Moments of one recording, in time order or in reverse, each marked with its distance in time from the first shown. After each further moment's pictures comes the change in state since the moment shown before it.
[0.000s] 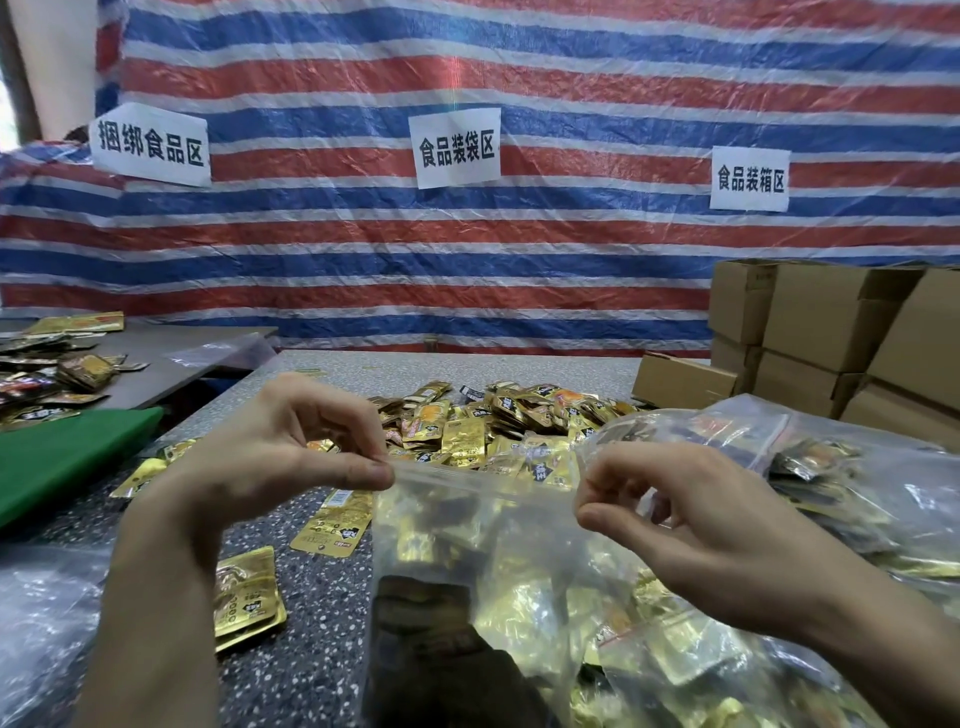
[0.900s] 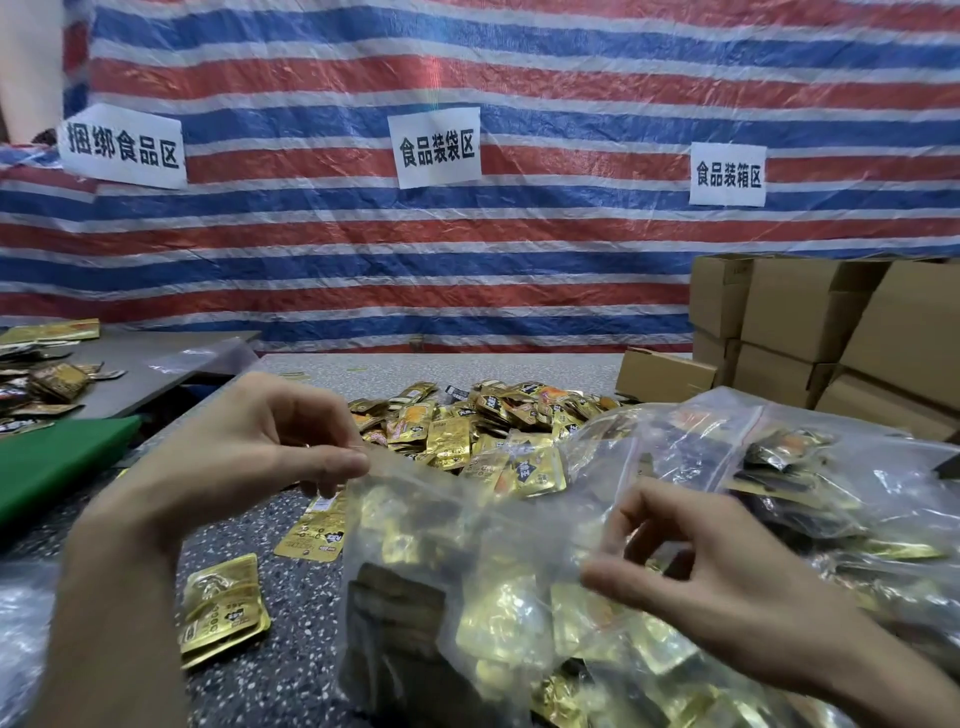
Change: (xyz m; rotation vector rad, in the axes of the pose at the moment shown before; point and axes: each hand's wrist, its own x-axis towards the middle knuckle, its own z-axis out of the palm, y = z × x) left_hand -0.001 0.007 0.001 0.051 0.065 -0.130; right_hand -0.032 0.014 0.010 0.364 -0.004 0.186
